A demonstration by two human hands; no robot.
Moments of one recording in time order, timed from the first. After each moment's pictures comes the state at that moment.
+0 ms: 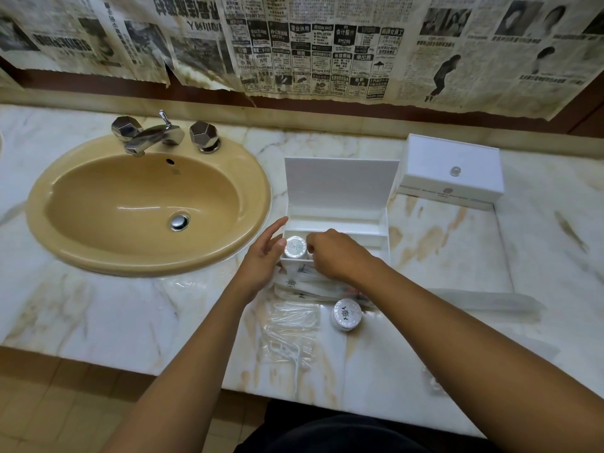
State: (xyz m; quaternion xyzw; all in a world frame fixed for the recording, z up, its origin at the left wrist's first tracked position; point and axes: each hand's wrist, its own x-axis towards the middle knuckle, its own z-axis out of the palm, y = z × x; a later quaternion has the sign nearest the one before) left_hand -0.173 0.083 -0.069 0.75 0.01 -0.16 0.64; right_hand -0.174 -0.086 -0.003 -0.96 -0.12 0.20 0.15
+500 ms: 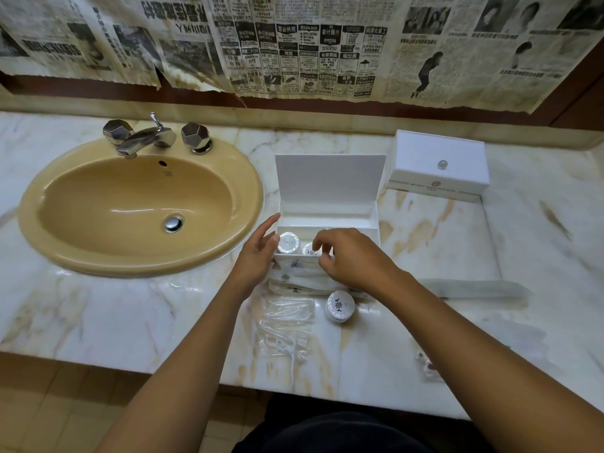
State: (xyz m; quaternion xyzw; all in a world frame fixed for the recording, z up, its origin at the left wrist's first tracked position) left_hand -0.176 0.077 -0.063 0.76 0.02 -0.15 0.63; right_hand -0.207 -0.115 0.010 -0.95 -0.09 0.13 0.26
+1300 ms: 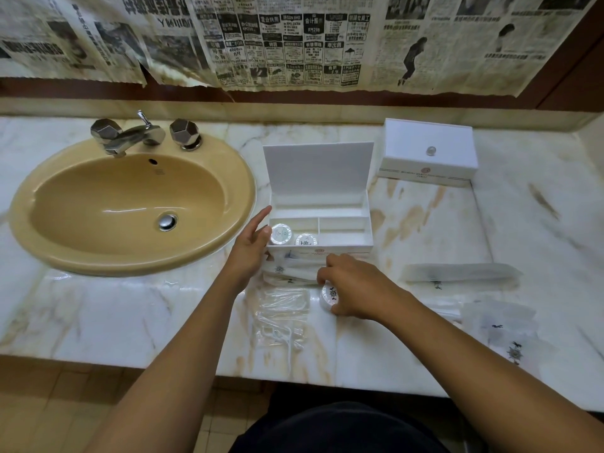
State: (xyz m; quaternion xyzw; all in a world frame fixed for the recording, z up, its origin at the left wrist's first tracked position) left_hand -0.184 0.071 -0.048 0.77 0.04 -0.15 0.62; right_hand -0.257 -0.126 -0.015 -0.96 -0.17 0.21 0.11
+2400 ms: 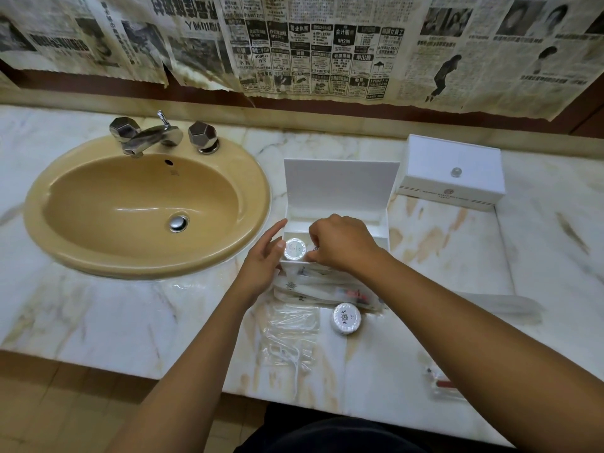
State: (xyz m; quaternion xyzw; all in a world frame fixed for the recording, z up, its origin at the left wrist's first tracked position) left_hand -0.175 0.080 -0.068 0.76 0.02 -0.15 0.63; right_hand -0.157 -0.093 0.001 -0.98 -0.13 0.11 0.07
